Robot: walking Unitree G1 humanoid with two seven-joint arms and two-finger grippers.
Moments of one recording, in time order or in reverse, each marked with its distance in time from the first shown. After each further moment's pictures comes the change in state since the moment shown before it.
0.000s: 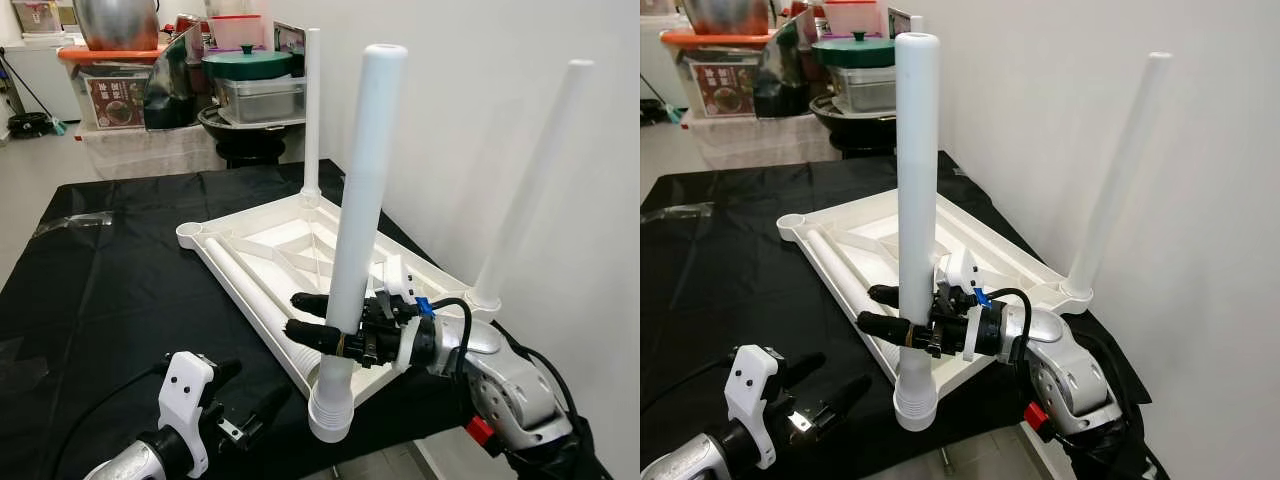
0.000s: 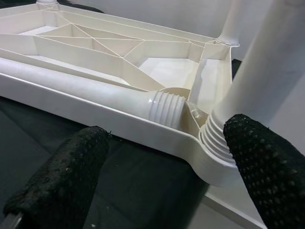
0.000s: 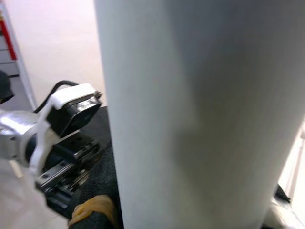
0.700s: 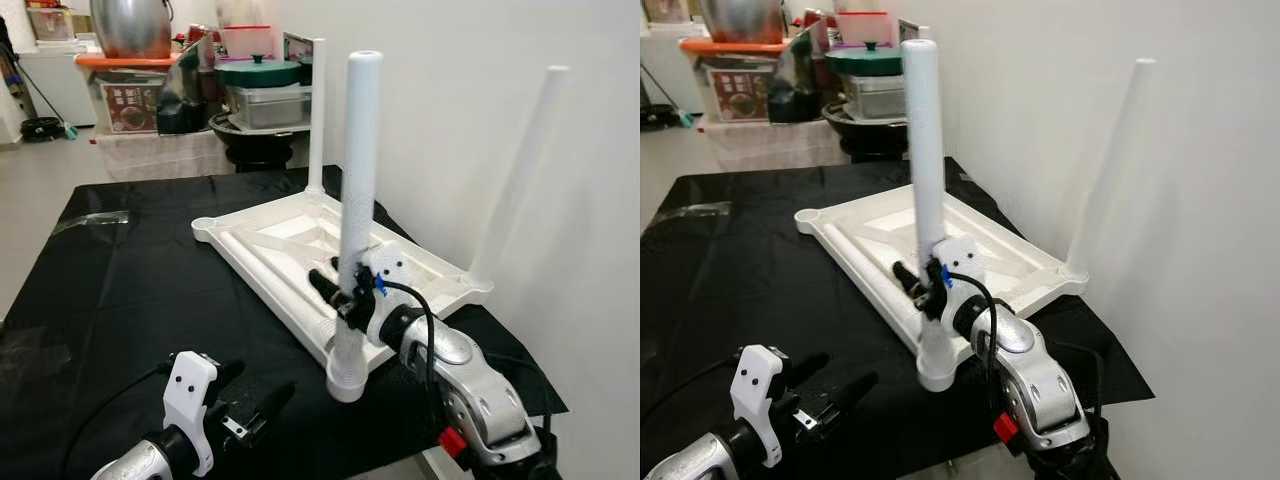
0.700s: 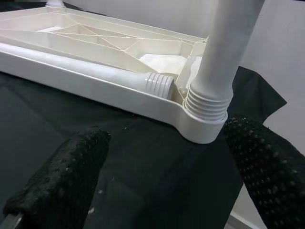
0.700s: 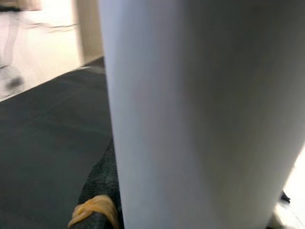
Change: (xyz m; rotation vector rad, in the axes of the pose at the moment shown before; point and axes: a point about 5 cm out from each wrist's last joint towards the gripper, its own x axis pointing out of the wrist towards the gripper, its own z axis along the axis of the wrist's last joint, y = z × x) left arm 0.004 0.000 -0.003 -0.015 -0.008 0.016; right arm 0.008 -0.022 -0.010 0.001 0.102 -0.765
